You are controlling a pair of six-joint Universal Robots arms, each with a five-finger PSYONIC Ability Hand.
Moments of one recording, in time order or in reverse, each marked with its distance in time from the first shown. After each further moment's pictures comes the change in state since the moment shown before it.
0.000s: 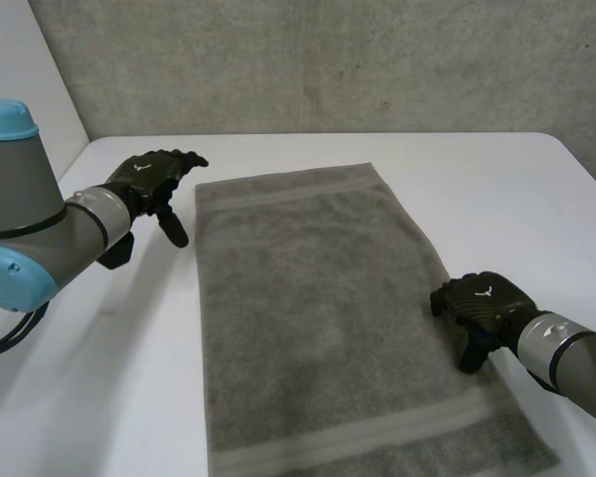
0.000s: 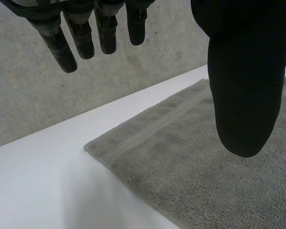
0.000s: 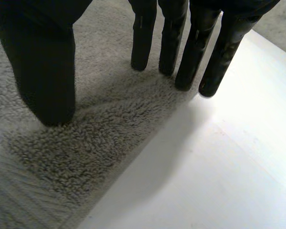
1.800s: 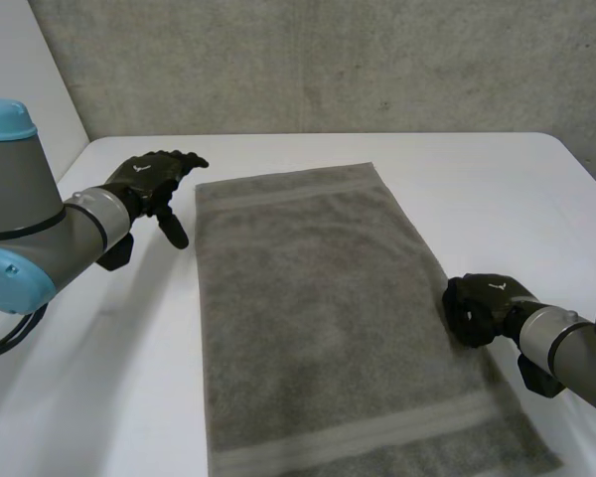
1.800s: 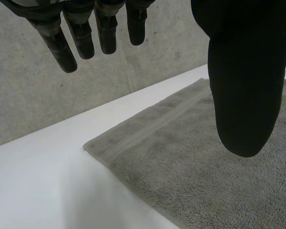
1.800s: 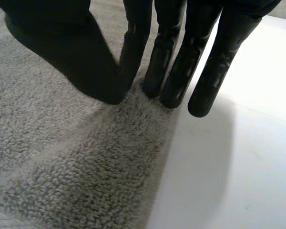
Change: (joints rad) left arm -0.002 0.013 -0.015 -0.001 -0.001 0.000; right arm -0.004 0.053 -0.057 0.008 0.058 0.360; left_hand -0.002 0.000 -0.002 -0.002 0.000; right_hand 0.461 0.547 0.557 0.558 0.583
